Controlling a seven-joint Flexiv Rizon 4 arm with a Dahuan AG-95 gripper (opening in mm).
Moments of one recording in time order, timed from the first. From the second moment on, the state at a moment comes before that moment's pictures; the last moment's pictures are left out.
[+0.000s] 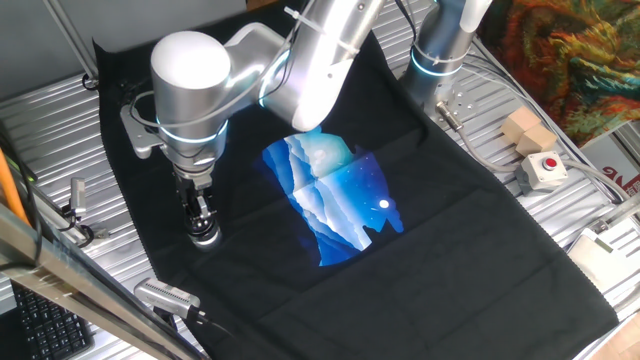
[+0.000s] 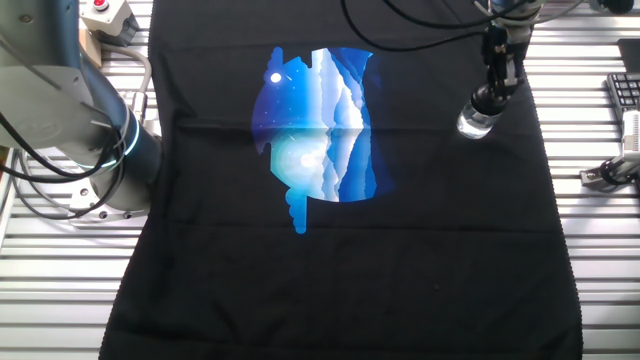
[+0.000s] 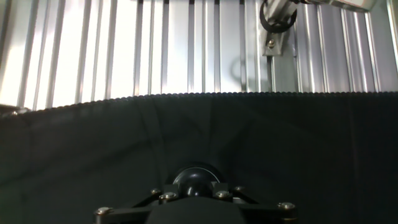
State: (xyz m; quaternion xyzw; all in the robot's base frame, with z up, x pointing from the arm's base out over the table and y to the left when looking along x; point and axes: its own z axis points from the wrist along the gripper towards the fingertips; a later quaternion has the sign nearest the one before) arm 0.667 0.109 0.129 0.01 0.99 -0.01 0.11
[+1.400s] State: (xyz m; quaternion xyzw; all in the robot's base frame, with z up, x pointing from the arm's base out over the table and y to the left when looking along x) arm 0.669 0.107 0.129 0.13 0.99 -0.01 0.10
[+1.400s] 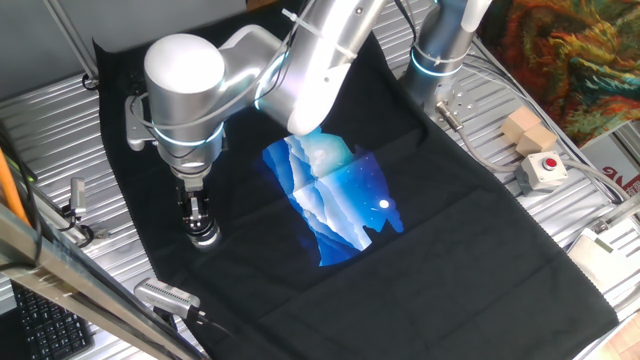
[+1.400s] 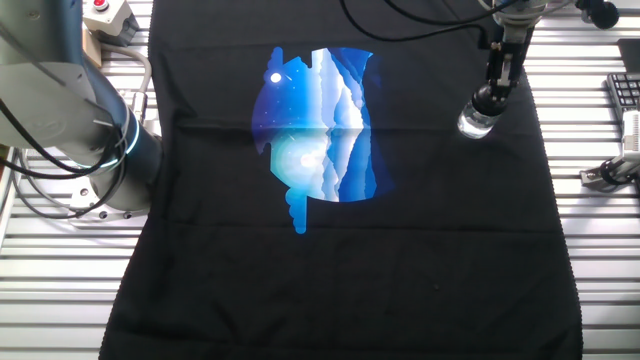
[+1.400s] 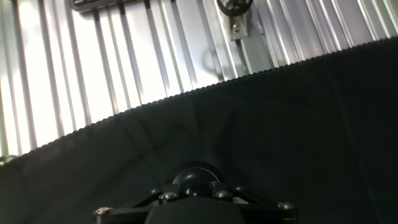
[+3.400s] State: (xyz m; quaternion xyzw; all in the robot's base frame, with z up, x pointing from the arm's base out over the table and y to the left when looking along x) arm 0.668 0.105 0.129 0.10 0.99 -0.01 0.10
